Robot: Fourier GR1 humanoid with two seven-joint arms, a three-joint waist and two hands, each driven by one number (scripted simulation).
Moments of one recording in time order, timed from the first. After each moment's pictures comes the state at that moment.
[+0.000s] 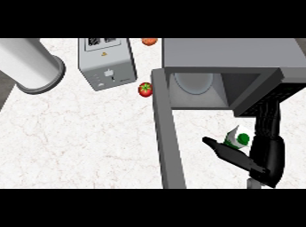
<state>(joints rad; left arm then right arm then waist) 0.55 0.01 0.07 -2.36 0.22 -0.16 -0.07 0.07 -0.01 0.13 -1.69 0.01 -0.51 -0.22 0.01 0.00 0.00</state>
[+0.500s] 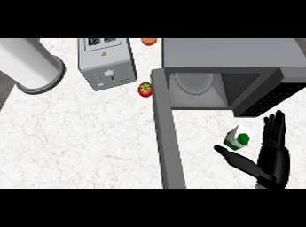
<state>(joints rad) 0.59 0.00 0.06 -2.36 0.21 -0.17 -0.11 0.12 -0.03 0.01 -1.52 -0.09 -0.41 -0.41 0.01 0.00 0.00</state>
